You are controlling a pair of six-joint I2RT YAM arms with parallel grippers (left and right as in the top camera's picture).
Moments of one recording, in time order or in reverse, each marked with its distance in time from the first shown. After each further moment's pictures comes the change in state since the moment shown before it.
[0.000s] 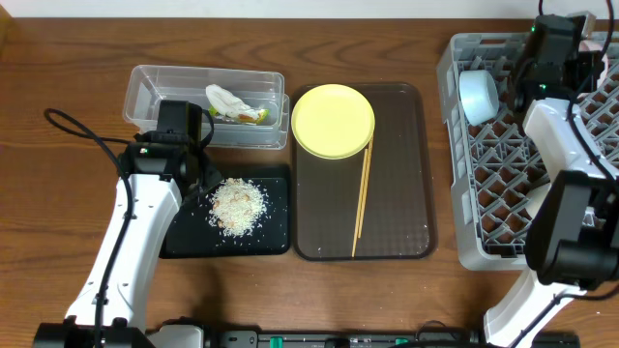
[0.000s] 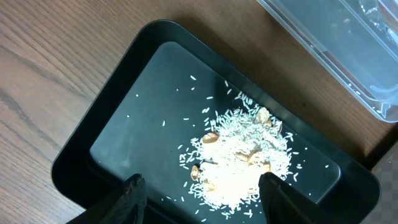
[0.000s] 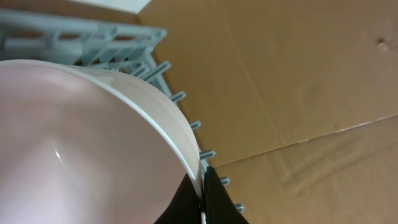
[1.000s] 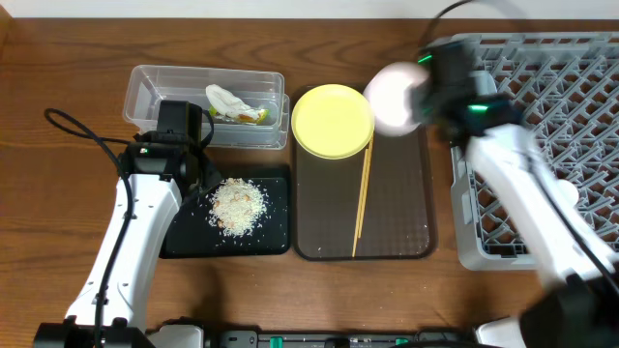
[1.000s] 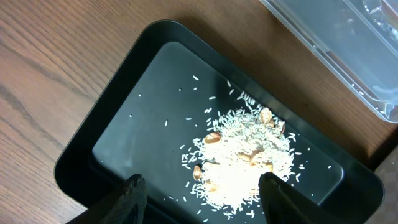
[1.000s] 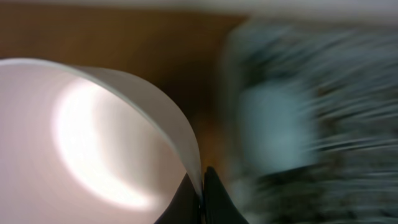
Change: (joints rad) left arm 0.000 0.000 0.000 -0.004 -0.006 0.000; right arm 0.392 -0.388 -0.006 -0.651 -0.690 0.606
